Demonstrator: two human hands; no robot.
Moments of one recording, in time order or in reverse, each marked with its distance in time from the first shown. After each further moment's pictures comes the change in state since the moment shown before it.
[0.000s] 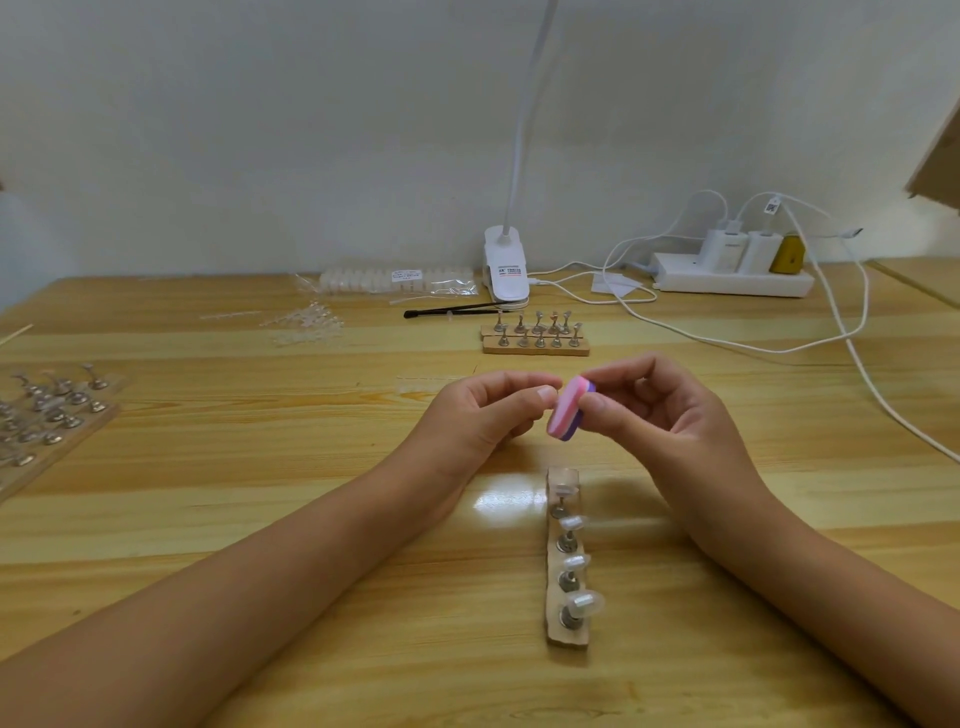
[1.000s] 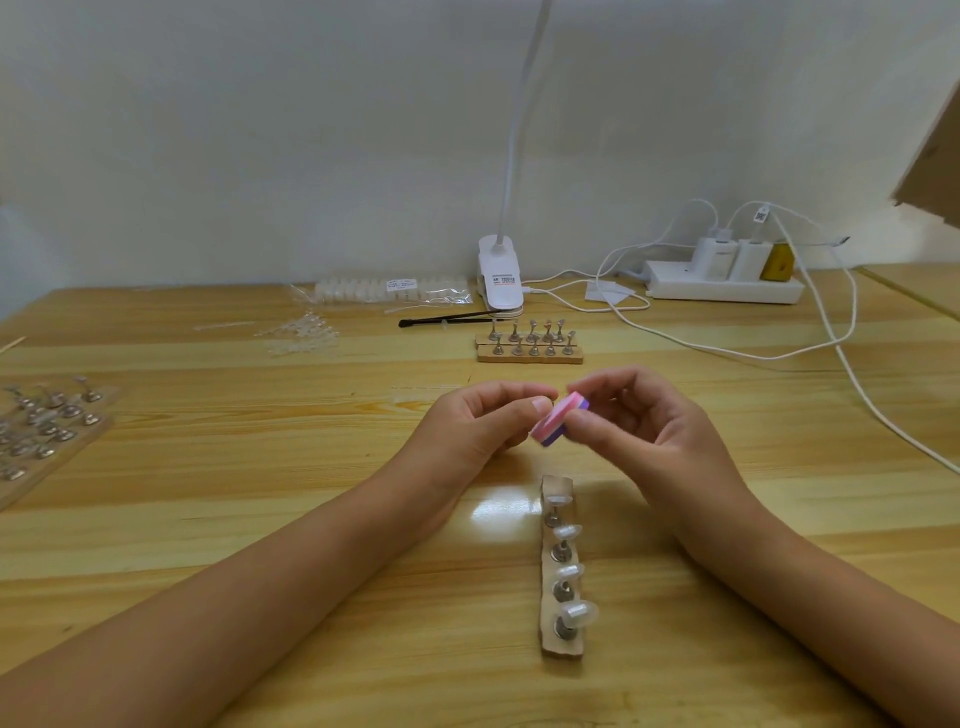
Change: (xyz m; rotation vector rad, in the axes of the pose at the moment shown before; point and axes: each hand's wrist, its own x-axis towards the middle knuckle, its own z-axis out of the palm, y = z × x) left_hand 0.000 -0.001 -0.001 0.000 -0.014 0.002; right_hand 0.001 0.003 0.000 -0.036 0.004 0.003
